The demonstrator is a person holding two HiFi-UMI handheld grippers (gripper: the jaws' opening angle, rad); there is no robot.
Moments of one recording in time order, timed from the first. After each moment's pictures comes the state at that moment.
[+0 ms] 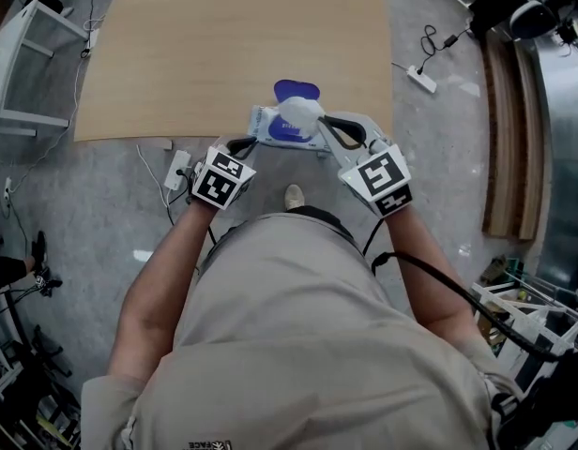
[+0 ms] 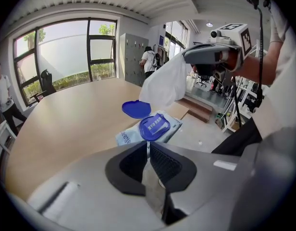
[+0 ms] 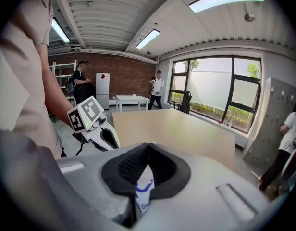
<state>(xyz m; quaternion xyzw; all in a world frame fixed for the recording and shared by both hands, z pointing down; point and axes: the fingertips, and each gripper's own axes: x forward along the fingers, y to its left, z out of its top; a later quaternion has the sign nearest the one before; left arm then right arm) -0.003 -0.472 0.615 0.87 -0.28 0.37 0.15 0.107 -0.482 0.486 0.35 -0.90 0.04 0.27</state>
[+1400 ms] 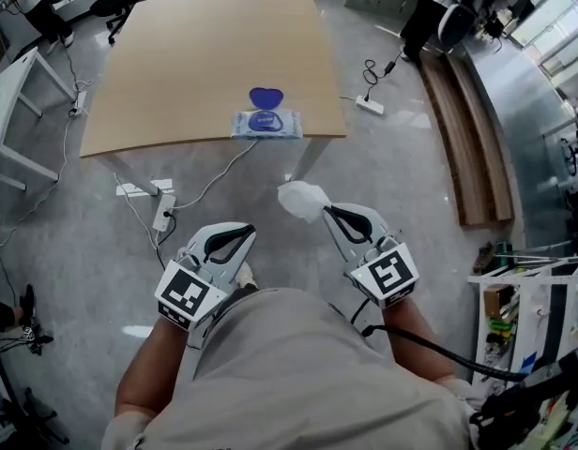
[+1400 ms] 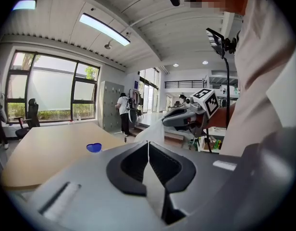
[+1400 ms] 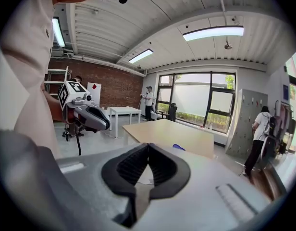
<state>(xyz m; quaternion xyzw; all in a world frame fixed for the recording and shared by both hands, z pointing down) -0.053 -0.121 0.370 0.97 -0.20 0.13 0.05 0.071 -0.124 0.362 0.46 -0.86 0.03 0.20</state>
